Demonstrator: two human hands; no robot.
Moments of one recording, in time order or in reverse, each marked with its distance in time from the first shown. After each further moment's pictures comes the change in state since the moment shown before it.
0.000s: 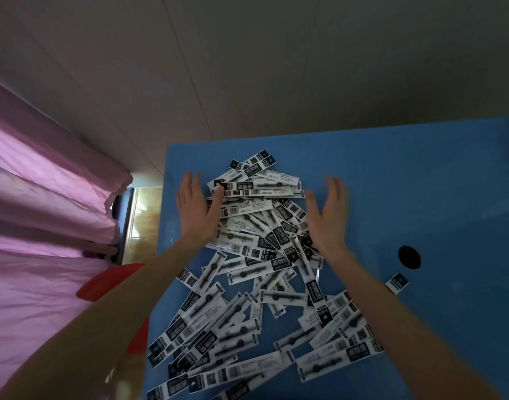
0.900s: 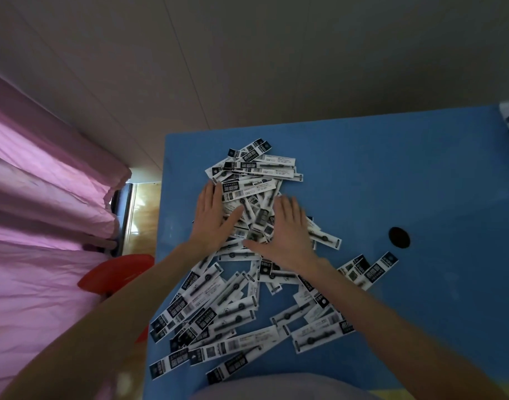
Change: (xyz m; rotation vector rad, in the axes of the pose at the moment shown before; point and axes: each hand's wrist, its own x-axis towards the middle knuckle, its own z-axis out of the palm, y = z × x) left_hand -0.054 0.001 0.006 0.112 -0.309 0.167; right_hand -0.079 -0.021 0.020 -0.494 -0.470 -0.246
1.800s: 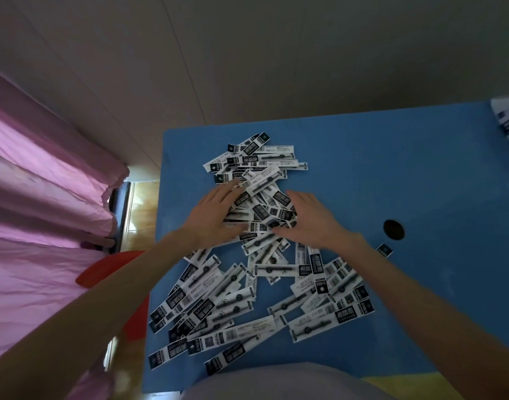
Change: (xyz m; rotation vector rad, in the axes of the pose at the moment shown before) left_hand -0.006 0.008 -0.026 0.260 -0.145 0.351; right_hand 0.001 0.043 -0.058 0.007 -0.180 -0.120
